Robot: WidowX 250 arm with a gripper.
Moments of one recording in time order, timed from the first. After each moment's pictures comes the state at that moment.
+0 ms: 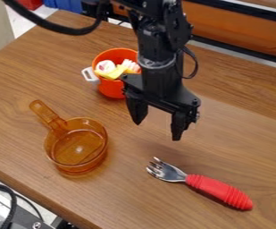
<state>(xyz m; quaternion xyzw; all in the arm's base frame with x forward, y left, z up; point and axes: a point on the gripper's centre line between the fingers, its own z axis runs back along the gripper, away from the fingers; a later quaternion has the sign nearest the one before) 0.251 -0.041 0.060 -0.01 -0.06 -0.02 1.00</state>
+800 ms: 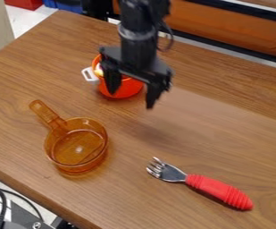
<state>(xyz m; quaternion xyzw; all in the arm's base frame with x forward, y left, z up) 0.282 0.017 0.076 0.05 -0.06 0.01 1.00</state>
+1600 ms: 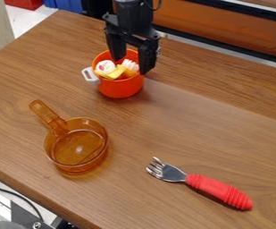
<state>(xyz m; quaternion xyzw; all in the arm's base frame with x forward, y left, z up) 0.340 0.052 0.068 0.00 -0.05 -0.09 0.99</state>
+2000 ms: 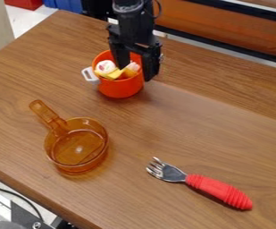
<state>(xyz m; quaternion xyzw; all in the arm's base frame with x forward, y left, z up) 0.339 0.043 0.055 -0.02 -0.05 -0.08 1.00</state>
